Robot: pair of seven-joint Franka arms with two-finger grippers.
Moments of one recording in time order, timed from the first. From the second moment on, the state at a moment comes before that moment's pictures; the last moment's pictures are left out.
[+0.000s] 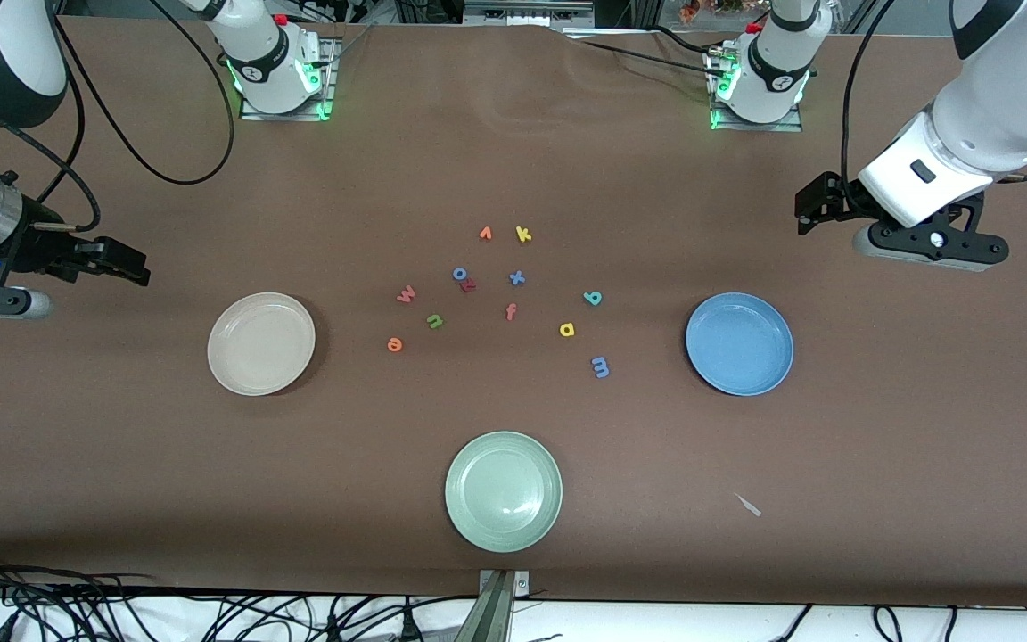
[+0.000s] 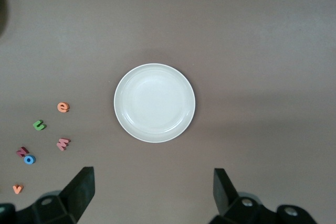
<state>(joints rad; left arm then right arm) 0.02 0.10 -0.25 -1.52 0.00 1.54 -0.10 0.07 0.17 -0.04 -1.54 0.02 1.68 0.08</state>
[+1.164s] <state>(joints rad) 0.03 0.10 -0.25 -1.50 0.02 1.53 -0.10 0.07 0.17 -0.04 -1.54 0.02 1.68 0.08</state>
